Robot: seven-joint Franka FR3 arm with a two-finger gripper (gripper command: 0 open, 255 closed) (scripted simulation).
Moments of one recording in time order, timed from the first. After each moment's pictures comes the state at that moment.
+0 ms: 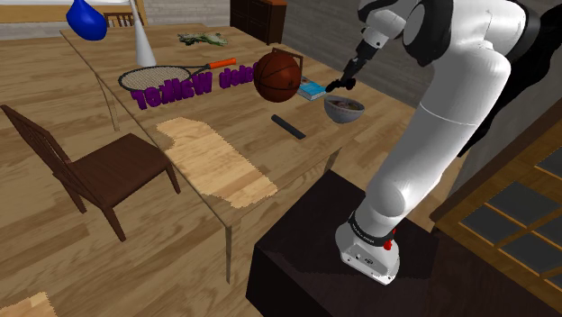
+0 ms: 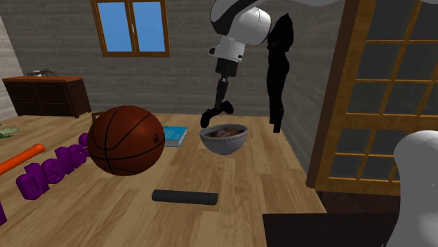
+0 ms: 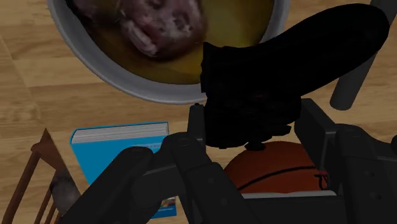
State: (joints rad) arm -0.22 0.10 -0.77 -1.85 0.37 1.92 -1.08
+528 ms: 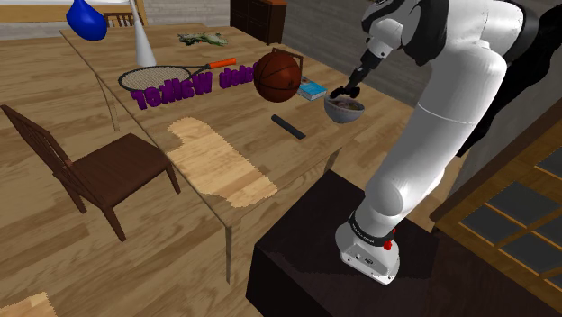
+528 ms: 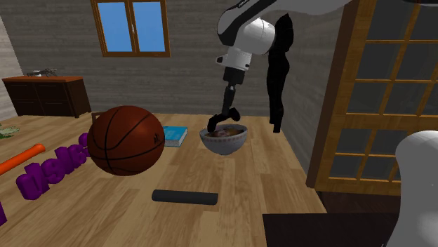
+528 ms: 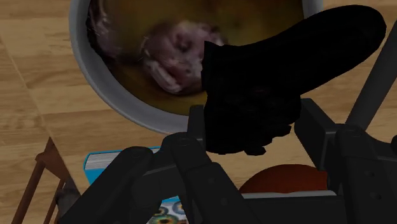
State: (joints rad) arm -0.25 0.12 -0.79 -1.90 0.39 1.97 -1.16
